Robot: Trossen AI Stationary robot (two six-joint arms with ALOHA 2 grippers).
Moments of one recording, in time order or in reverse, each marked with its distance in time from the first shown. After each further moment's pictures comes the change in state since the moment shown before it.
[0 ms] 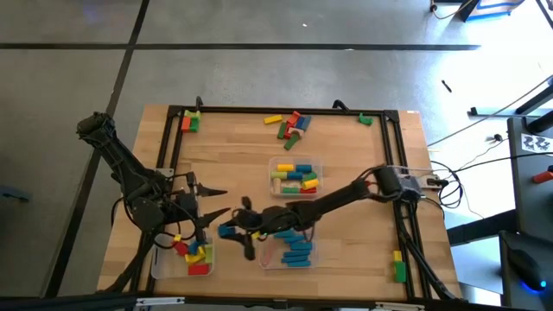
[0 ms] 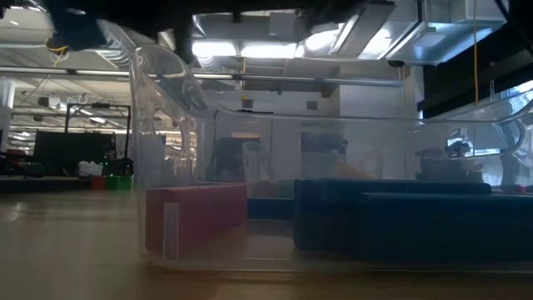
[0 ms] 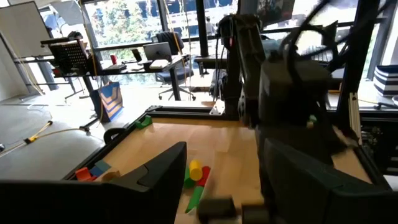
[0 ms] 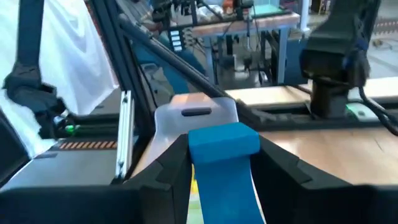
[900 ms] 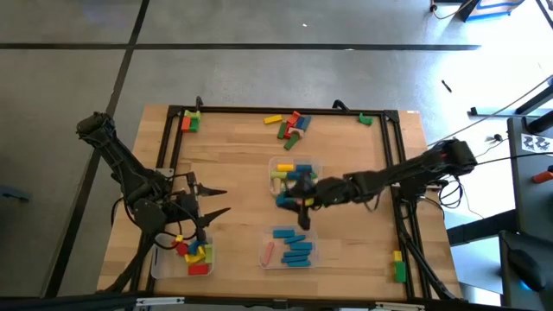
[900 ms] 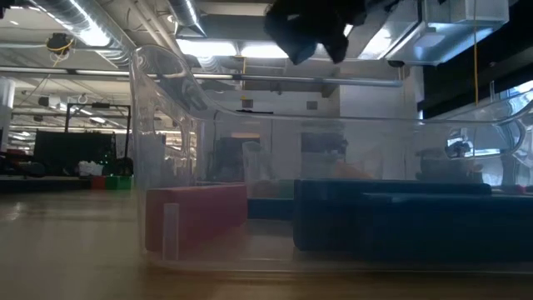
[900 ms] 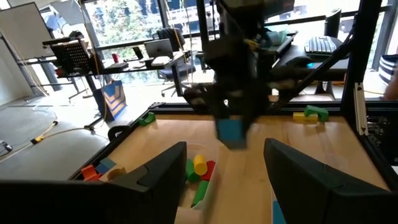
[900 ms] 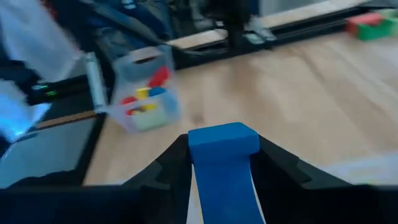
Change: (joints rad) left arm 0.001 0.000 0.000 -0.045 0.000 -0.007; right arm -0.055 -0.712 -0.607 -0.376 0.070 0.166
